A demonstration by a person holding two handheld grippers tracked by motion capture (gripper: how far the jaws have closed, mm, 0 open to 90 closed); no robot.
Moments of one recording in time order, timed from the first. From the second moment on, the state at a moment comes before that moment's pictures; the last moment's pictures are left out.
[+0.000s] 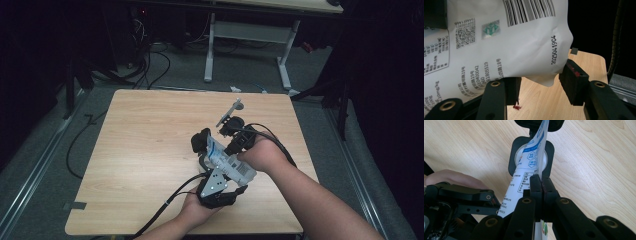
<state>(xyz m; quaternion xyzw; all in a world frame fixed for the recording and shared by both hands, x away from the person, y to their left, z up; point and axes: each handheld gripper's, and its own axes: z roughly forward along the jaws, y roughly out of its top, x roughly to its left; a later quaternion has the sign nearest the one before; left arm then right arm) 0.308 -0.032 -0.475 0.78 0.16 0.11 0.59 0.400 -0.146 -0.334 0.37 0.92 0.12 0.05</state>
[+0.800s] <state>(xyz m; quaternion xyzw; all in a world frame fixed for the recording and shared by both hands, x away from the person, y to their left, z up) 0.309 -0.030 -0.473 0.78 0.16 0.12 0.60 0.401 -0.143 -0.333 0.37 0.92 0.13 0.05</state>
